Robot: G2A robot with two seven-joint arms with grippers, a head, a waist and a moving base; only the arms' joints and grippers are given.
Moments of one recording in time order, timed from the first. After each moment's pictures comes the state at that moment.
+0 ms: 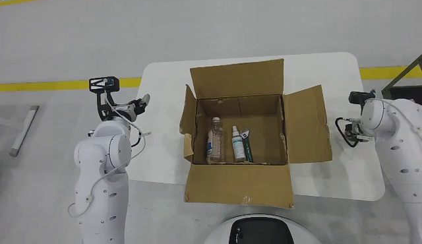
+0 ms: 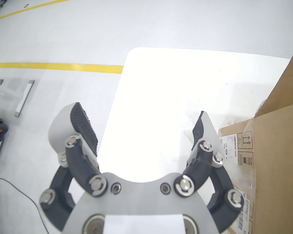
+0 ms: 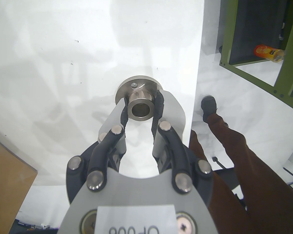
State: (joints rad) left arm 0.97 -1.25 -1.54 -1.79 1.36 0.08 -0.89; right arm -0.91 -1.15 1.52 -1.37 -1.29 0.32 1.50
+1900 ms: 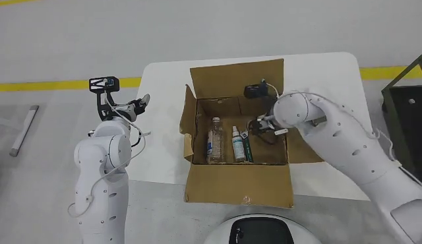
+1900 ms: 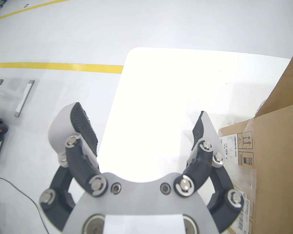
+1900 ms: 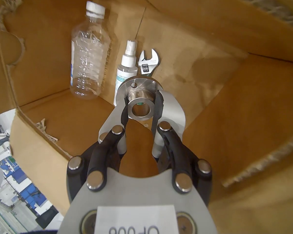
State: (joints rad) left arm 0.97 -1.25 -1.54 -1.79 1.36 0.08 -0.89; right arm -0.57 -1.25 0.88 -1.41 -0.67 0.34 1.36
